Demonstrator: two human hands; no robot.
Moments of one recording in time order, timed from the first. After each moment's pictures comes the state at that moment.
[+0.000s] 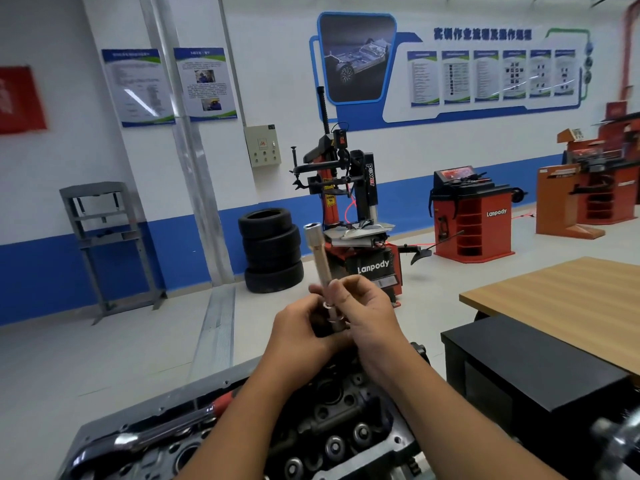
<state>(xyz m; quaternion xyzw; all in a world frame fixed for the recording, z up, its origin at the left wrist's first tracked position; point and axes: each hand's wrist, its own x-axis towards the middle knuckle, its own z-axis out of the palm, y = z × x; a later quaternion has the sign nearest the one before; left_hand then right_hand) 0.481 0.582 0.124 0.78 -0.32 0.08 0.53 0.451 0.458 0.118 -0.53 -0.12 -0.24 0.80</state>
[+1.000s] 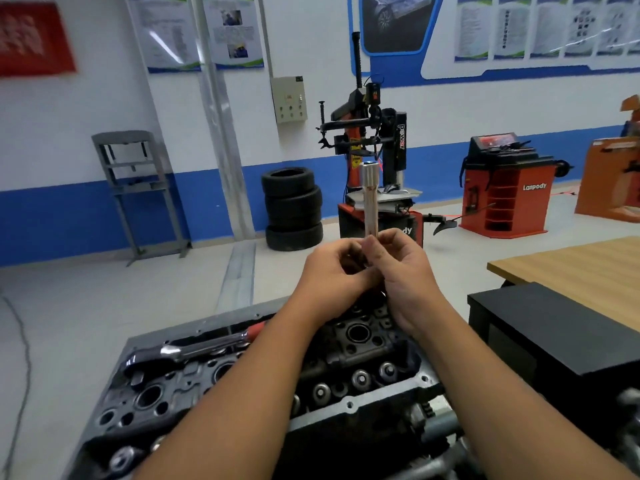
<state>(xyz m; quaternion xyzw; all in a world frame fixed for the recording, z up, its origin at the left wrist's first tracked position) 0.479 0.581 0.124 0.75 -0.33 0.06 0.57 0.447 0.456 0.110 -0.56 -0.13 -0.26 0.78</state>
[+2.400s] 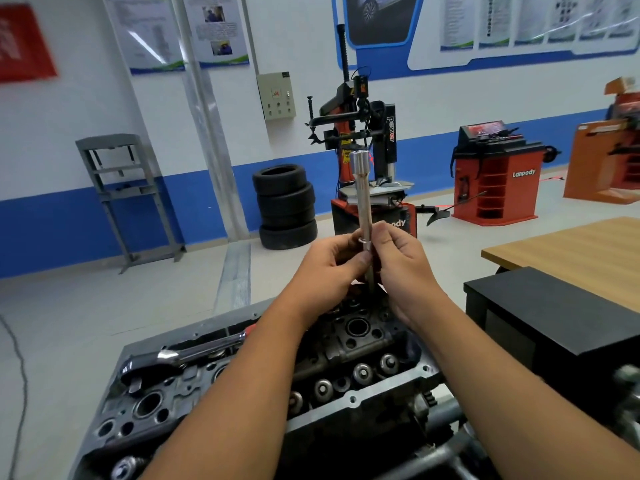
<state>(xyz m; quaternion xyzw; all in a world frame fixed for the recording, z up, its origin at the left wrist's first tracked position) 0.481 0.587 0.125 0.70 -0.36 -0.05 0.61 0.447 0.457 0.110 -0.59 -0.12 -0.26 0.76</state>
